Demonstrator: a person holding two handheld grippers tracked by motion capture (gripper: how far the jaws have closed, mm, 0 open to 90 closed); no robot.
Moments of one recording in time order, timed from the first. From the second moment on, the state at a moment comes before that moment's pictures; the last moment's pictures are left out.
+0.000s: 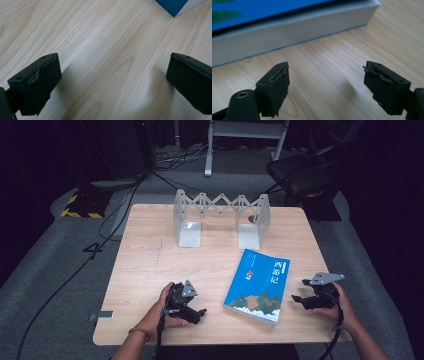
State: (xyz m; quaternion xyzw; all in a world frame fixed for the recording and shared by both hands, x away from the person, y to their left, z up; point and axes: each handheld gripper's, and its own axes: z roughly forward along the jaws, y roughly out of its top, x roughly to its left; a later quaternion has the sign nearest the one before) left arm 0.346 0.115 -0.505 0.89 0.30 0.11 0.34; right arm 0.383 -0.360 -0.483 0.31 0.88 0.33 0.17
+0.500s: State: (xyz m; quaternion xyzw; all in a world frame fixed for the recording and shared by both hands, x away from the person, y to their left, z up) left arm 0.354 0.093 -0.505 0.89 0.28 0.10 0.34; right arm 0.401 -0.336 -0.481 0.27 0.89 0.32 0.16
